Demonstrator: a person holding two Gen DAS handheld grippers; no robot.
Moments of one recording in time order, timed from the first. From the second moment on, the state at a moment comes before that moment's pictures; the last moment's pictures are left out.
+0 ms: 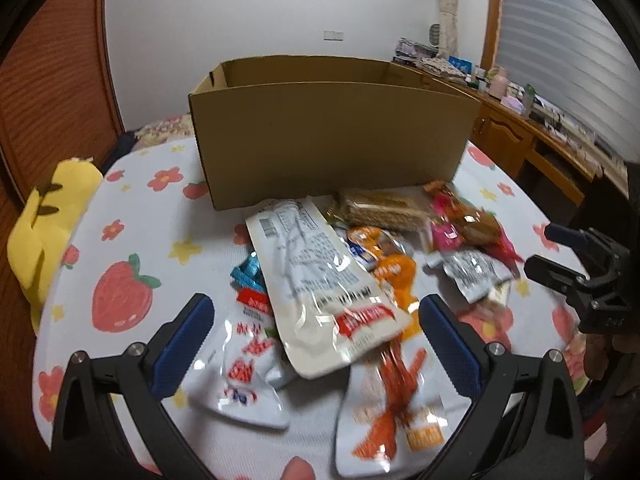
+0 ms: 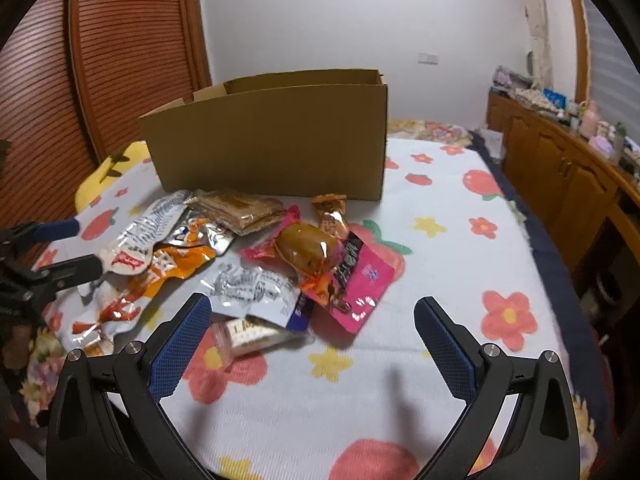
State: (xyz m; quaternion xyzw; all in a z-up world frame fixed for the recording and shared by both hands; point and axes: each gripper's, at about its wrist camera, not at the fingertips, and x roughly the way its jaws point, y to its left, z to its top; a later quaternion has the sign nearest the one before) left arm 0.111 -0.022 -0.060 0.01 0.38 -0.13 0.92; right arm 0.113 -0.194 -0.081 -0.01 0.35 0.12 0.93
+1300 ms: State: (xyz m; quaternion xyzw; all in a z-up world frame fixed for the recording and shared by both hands) left arm 0.213 -0.008 -0.092 -0.07 0.49 -0.14 0.86; right arm 0.206 -0.167 -0.101 -0.10 0.44 0.22 0.87
